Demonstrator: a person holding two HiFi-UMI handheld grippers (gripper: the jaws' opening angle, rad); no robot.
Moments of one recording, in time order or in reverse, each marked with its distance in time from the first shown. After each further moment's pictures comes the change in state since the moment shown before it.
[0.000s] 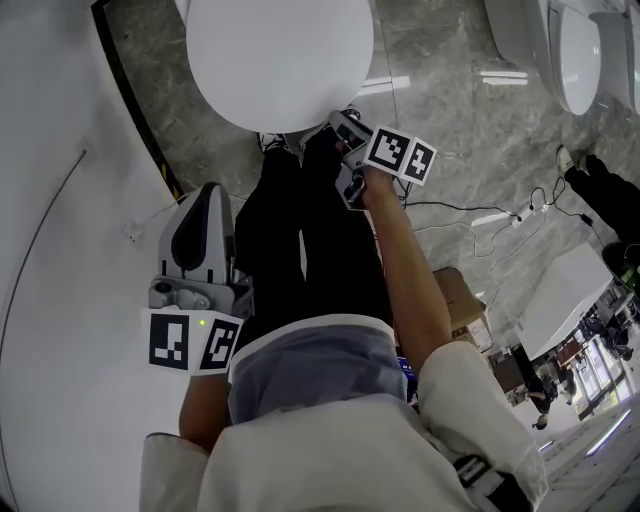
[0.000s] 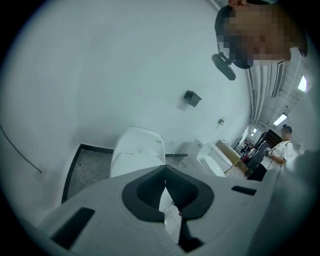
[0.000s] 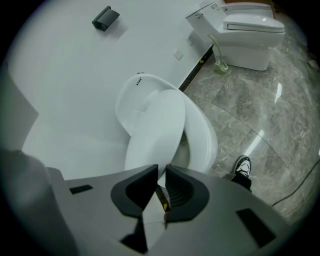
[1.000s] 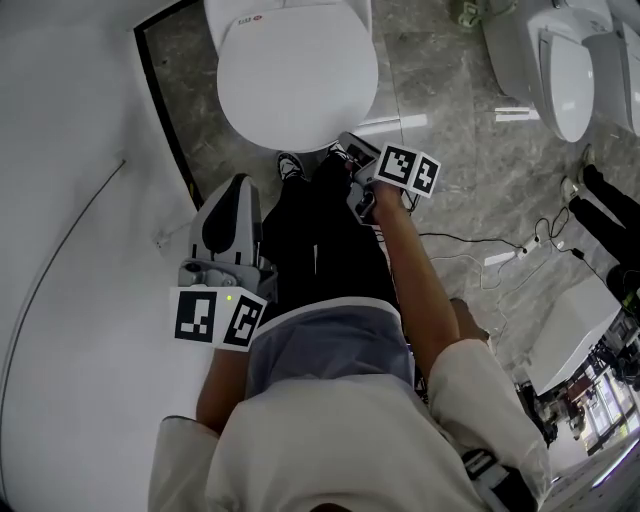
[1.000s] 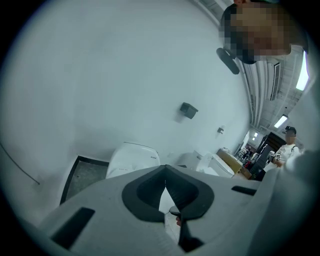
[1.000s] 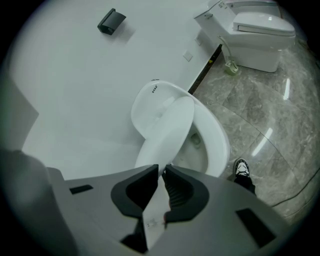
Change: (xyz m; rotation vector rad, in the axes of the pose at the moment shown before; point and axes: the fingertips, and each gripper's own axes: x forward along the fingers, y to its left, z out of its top) left arm -0.006 -0.042 0.075 0.008 -0.116 0.011; right arm -0.038 0.071 0.037 -0.007 0.028 0.090
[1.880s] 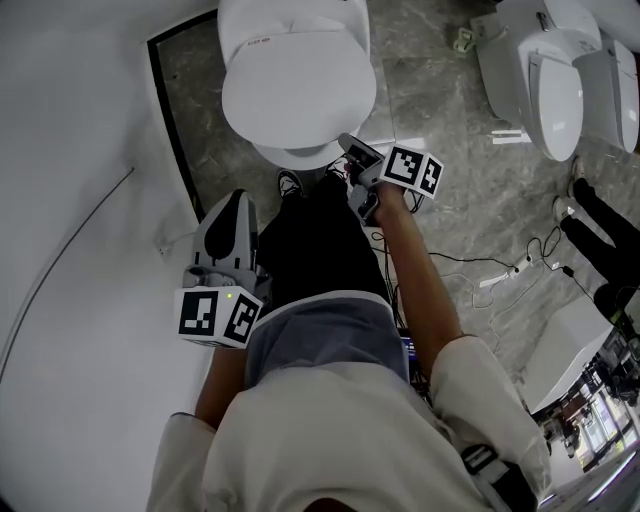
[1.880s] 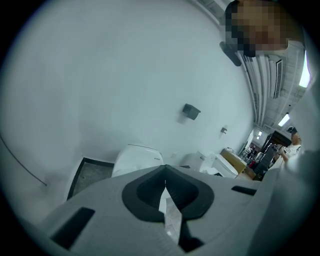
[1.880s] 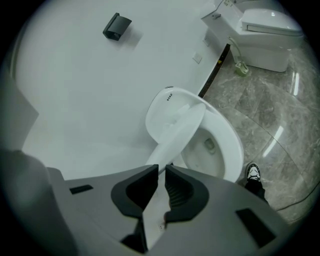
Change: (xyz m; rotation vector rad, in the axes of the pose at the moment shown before) left arm -0.014 -0.005 0.017 0.006 -0.003 0.049; right arm -0.023 0.060 0.049 0.002 0.001 0.111
